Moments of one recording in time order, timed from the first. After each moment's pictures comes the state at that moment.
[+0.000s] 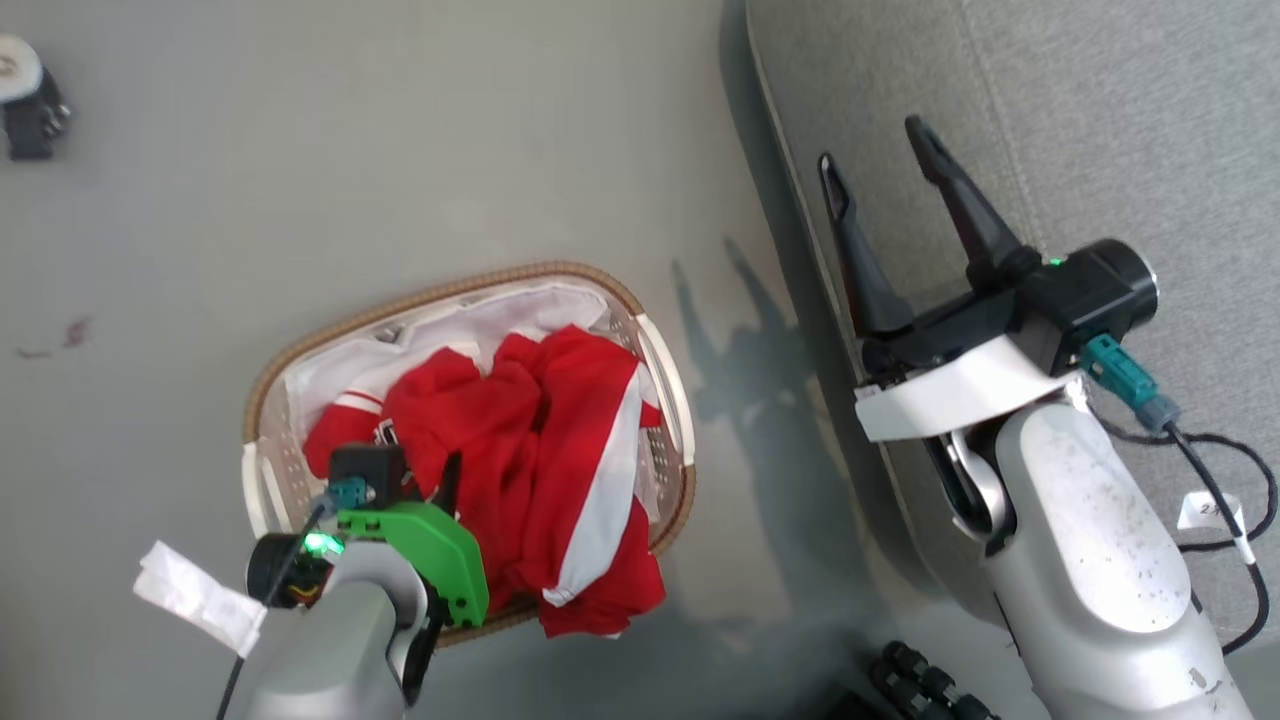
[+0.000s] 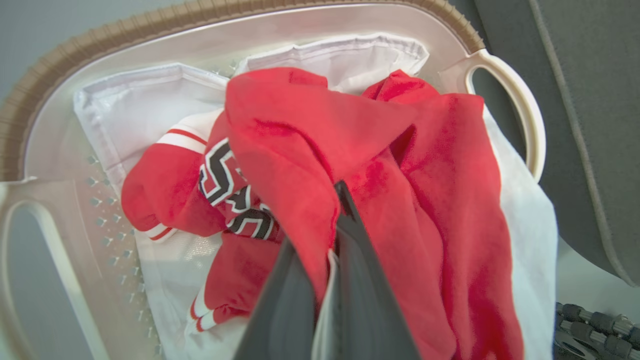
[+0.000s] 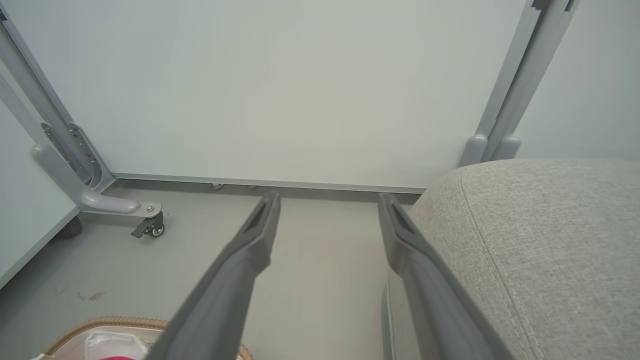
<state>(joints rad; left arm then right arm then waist) -0.59 0.10 -0.63 1.09 -0.64 -0.13 -0.26 -0.51 -0.05 0.22 0.13 0.15 0.13 -0.26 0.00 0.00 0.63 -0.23</state>
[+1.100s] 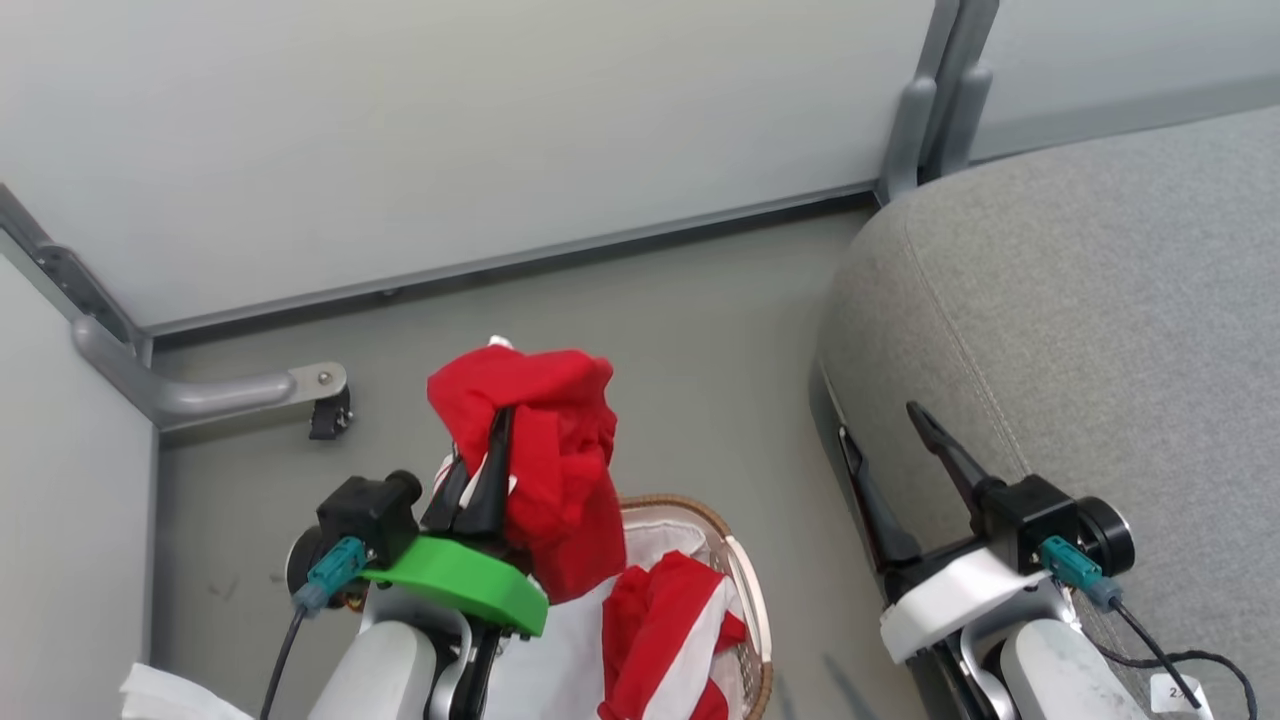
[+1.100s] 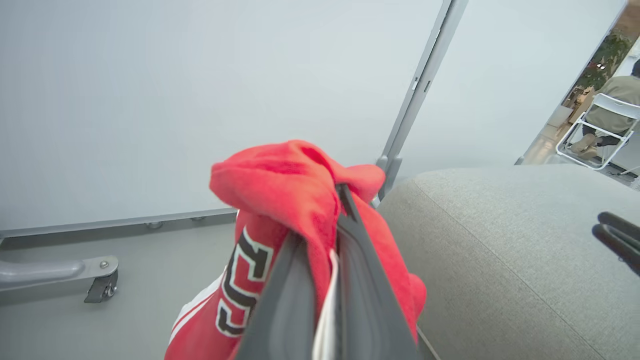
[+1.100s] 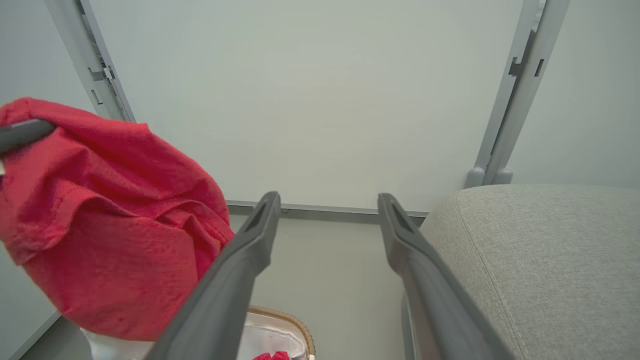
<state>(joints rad) -0.24 0.05 -0.34 0.36 -0.43 -0.13 -0.26 -0.18 -0.06 0.20 0.24 0.13 0.13 -0.26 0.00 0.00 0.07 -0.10</state>
